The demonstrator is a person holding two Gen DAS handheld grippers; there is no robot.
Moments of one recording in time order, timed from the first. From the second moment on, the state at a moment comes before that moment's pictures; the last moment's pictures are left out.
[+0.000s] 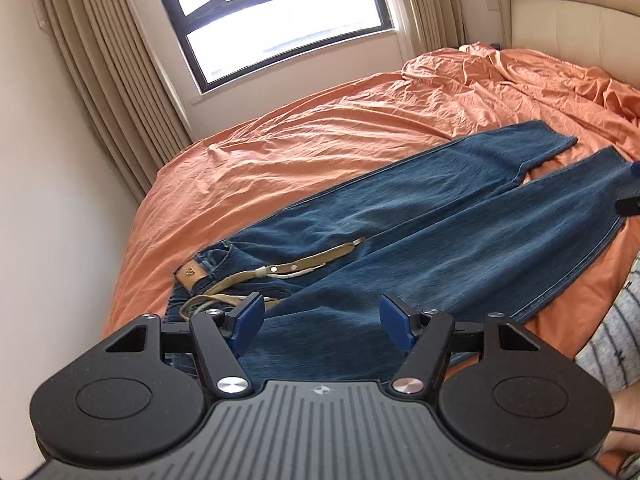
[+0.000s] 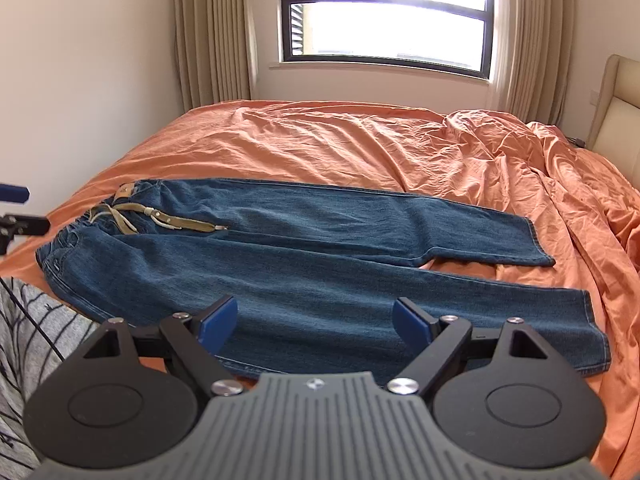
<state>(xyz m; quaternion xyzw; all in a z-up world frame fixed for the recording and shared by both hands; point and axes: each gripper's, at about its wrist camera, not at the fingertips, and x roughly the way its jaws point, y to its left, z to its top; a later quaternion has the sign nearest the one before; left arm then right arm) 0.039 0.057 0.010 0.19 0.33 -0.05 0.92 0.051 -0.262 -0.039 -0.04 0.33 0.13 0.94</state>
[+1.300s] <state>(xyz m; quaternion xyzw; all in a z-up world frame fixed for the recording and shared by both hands) 0.089 0.177 -0.165 0.54 0.46 -0.19 0.68 0.163 -0.384 -0.091 -0.21 0.52 0.11 0.82</state>
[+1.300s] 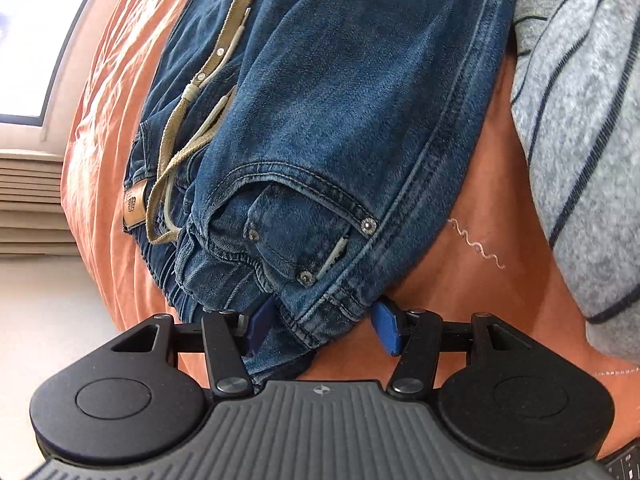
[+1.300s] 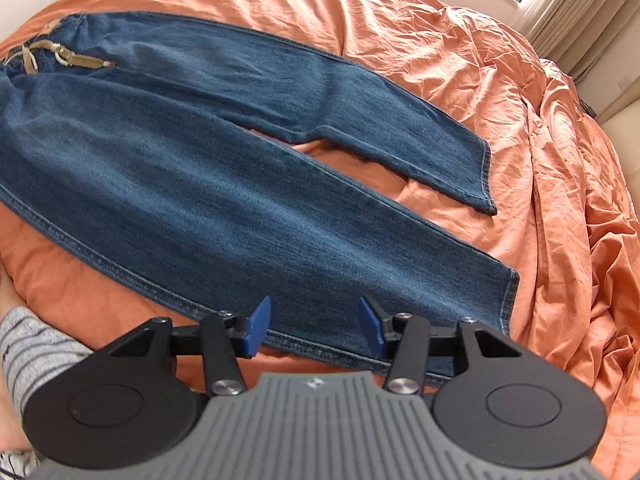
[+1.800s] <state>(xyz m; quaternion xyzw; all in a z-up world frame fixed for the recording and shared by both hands) 0.117 0.181 -0.062 0.28 0.40 -0.04 0.87 0.161 -0.411 -0.156 -0.37 0.56 0.15 0.73</state>
